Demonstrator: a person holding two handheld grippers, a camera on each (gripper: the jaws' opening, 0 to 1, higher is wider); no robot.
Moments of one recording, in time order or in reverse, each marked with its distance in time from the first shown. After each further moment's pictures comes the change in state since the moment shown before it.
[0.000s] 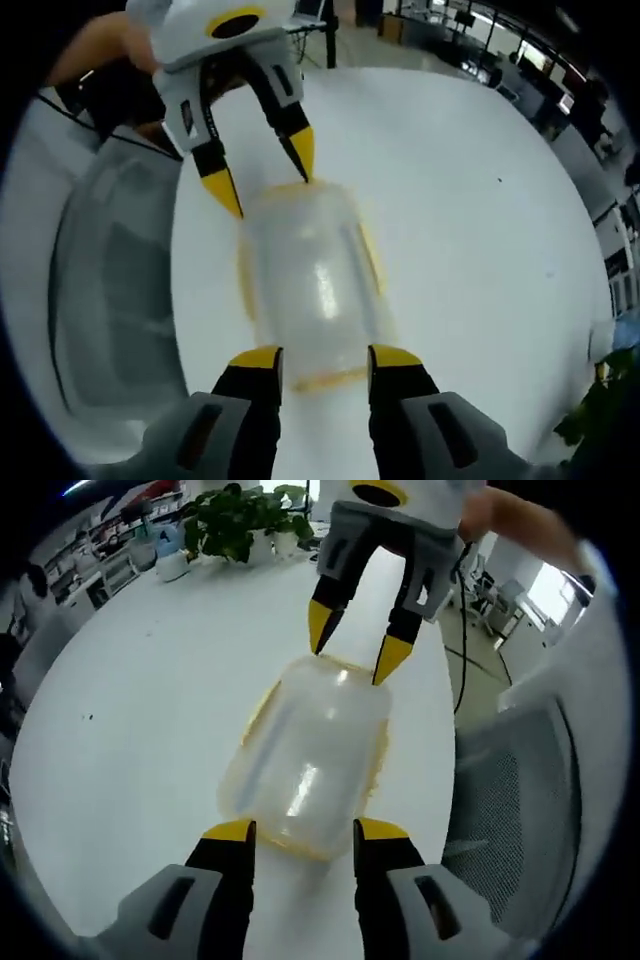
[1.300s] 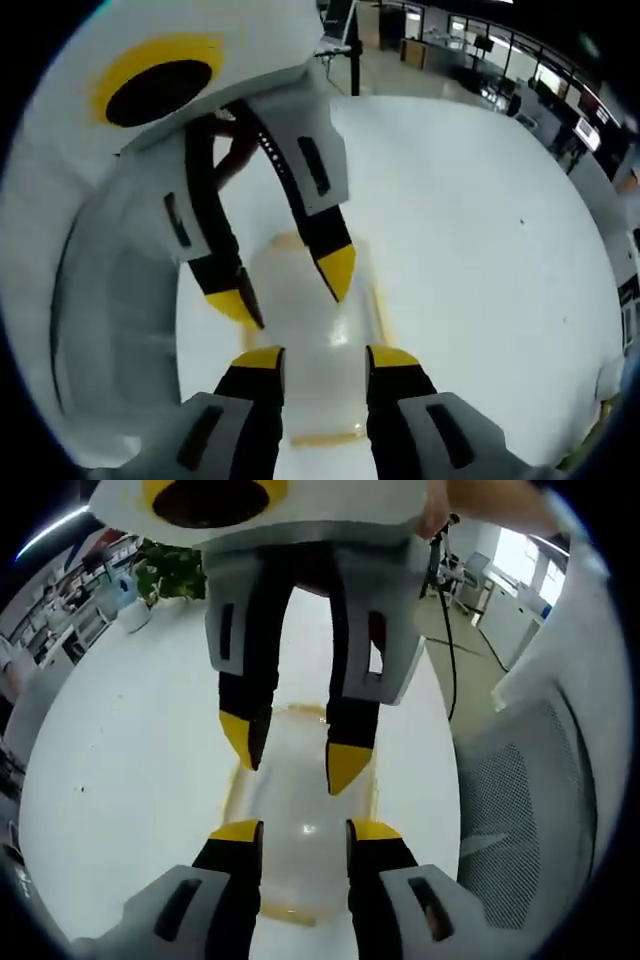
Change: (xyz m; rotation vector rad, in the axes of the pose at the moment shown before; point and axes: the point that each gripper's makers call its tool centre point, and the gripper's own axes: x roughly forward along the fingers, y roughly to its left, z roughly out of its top) left arm 0.024 -0.015 0.044 0.133 -0.073 -0.022; right arm 0.019 0.001 0.041 -0.056 -0.113 0.068
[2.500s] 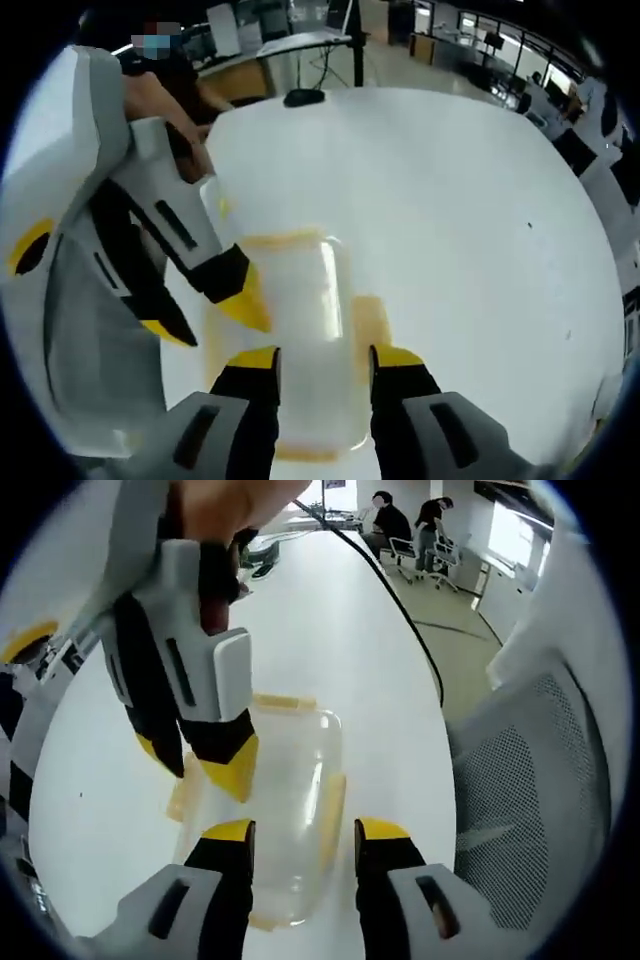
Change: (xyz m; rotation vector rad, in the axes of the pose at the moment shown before) left arm 0.011 -0.031 -0.009 0.075 0.030 0.047; right arm 0.019 -0.024 0.005 -0.020 0.036 0.045
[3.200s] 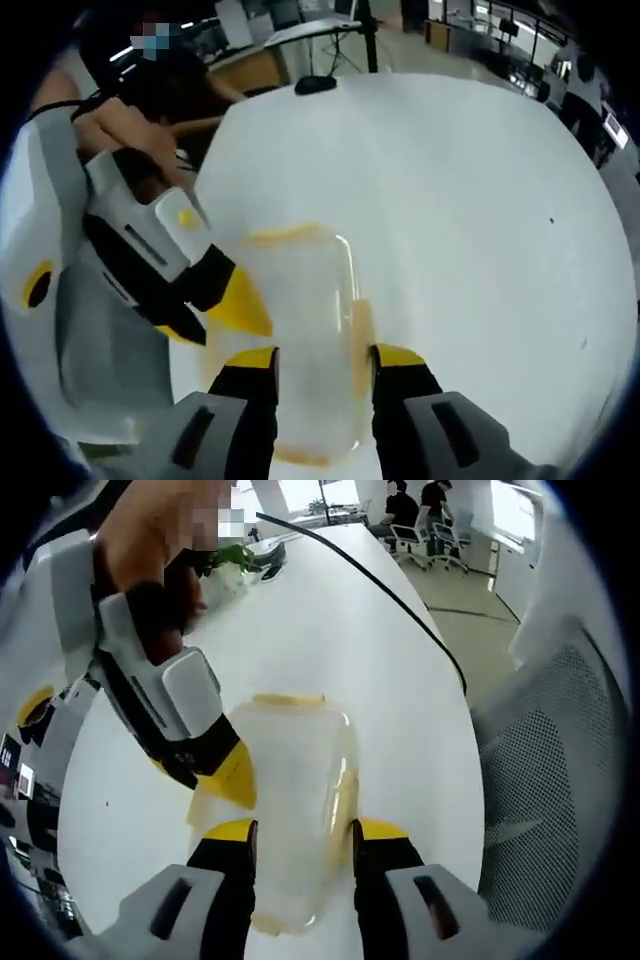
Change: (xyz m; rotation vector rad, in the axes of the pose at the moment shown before) left arm 0.008 0.004 -0.001 0.067 0.014 0.146; right arm 0.009 -0.001 -0.001 -0.008 0.070 0.103
